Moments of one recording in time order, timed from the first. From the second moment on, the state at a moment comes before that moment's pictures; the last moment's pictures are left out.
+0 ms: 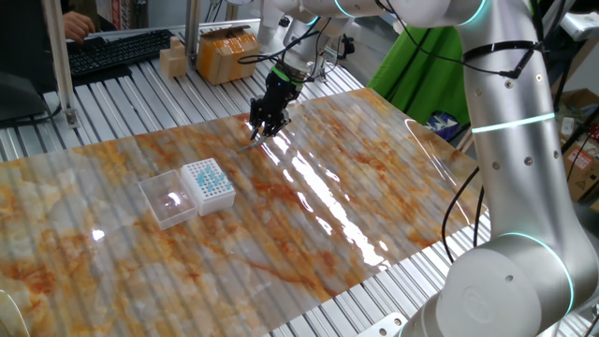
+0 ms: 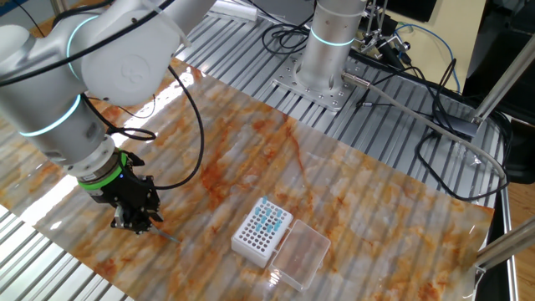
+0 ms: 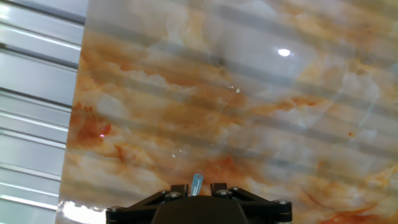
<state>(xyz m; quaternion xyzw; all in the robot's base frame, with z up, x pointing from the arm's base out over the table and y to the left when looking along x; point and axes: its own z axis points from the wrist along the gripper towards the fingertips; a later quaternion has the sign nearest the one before) 0.679 -0.084 0.015 -0.57 -0.80 -0.12 0.15</state>
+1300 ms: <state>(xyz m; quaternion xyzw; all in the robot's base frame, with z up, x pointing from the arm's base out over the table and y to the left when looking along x) 0.681 -0.084 0.010 -0.57 -0.79 -0.14 0.17</state>
